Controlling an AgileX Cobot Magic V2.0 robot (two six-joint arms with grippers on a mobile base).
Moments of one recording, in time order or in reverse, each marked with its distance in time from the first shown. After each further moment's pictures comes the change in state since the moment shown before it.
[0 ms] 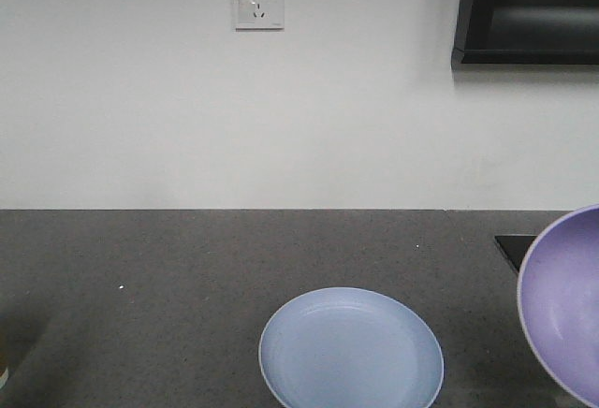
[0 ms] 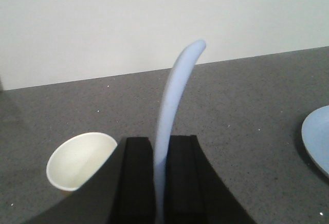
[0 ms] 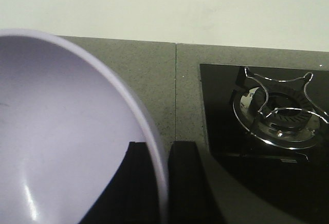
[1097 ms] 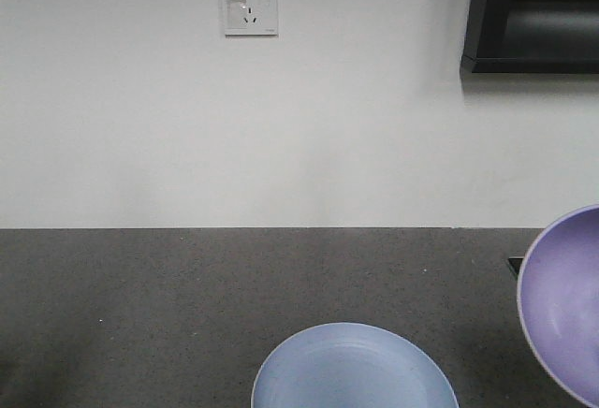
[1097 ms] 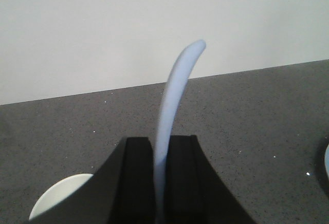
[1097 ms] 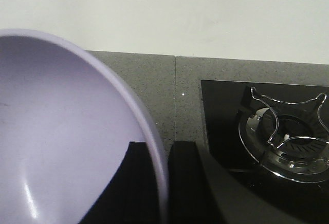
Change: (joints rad) left arm 0.000 0.001 0.000 0.000 0.000 0.000; right arm 0.000 -0.001 0.000 0.000 0.000 0.000
